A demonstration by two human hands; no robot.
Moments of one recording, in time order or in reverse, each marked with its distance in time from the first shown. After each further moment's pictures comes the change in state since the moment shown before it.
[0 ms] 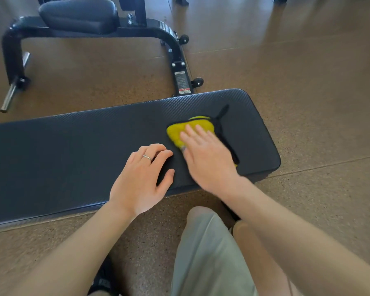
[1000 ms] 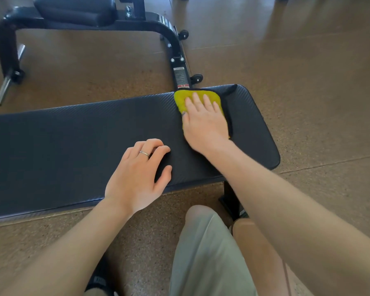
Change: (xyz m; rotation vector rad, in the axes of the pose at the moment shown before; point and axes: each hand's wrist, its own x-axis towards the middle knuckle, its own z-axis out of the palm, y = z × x) left_hand 0.001 0.005 0.001 0.048 0.010 -0.014; right_hand 0.074 0.018 0.007 -0.088 -0.065 0.186
